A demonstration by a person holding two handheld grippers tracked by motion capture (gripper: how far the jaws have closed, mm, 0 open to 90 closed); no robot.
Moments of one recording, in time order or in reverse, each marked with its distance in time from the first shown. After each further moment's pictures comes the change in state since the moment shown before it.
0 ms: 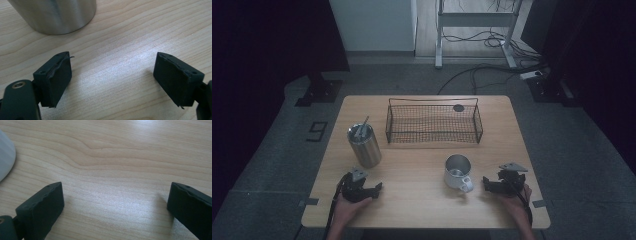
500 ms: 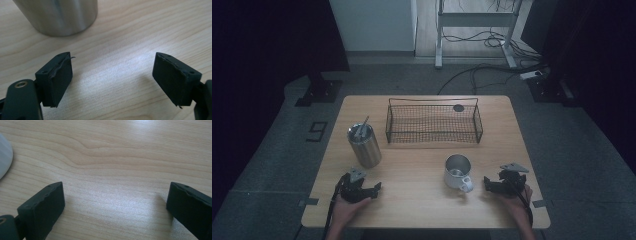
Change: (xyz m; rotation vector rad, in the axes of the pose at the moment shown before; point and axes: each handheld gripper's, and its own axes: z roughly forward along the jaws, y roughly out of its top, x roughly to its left) left arm 0.002 0.000 -0.008 -0.042 -0.007 -0.022; right arm -0.001 -0.001 -0.002 -0.002 -0.009 0.009
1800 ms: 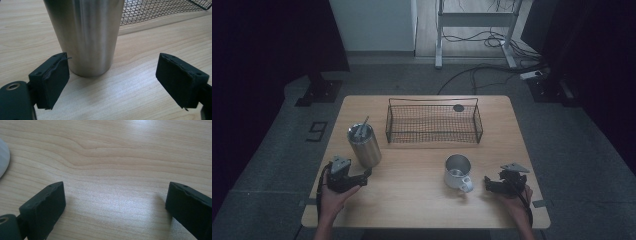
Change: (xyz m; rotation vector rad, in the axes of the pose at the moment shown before) left arm 0.023 0.038 -0.040 -0.160 0.011 -0.039; right arm 0.000 0.000 0.000 -0.002 -0.013 0.014
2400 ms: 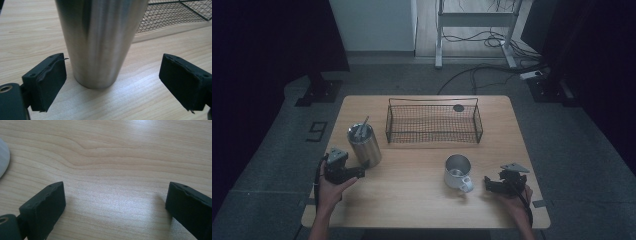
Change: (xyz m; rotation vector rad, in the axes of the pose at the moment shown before) left arm 0.018 0.018 0.006 -0.004 -0.003 -0.045; right arm 0.000 0.000 0.000 0.000 0.000 0.000
